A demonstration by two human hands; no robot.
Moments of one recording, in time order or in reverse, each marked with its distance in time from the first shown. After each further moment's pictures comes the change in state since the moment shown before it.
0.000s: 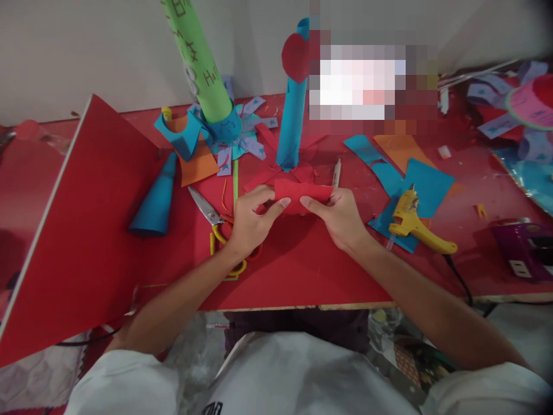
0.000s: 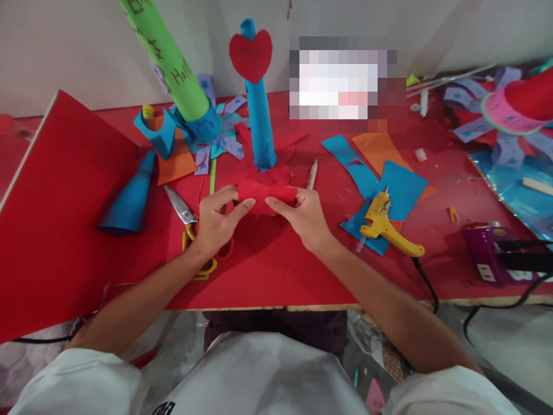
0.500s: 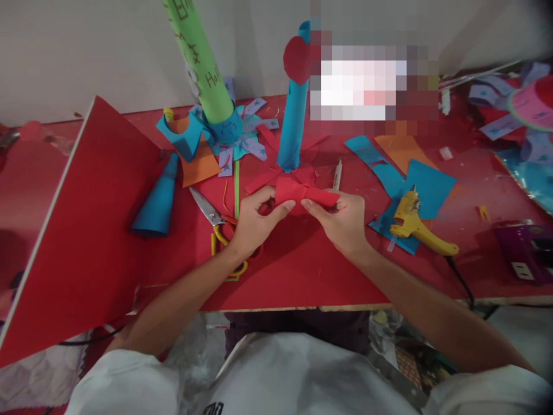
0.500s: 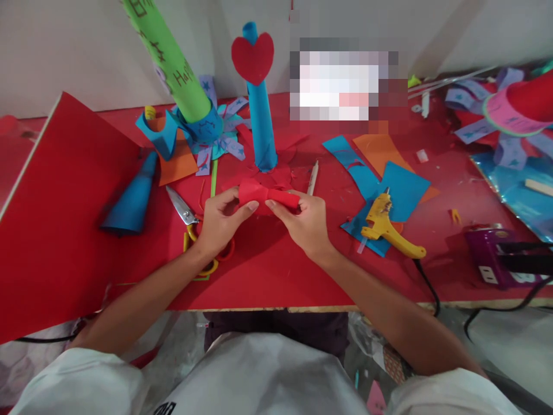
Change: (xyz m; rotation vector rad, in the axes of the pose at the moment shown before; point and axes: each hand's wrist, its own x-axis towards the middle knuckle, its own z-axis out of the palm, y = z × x) left_hand -0.003 -0.002 0.006 -0.212 -0.045 -0.165; right_hand -0.014 -0.015 0.005 -0.394 0.142 -0.244
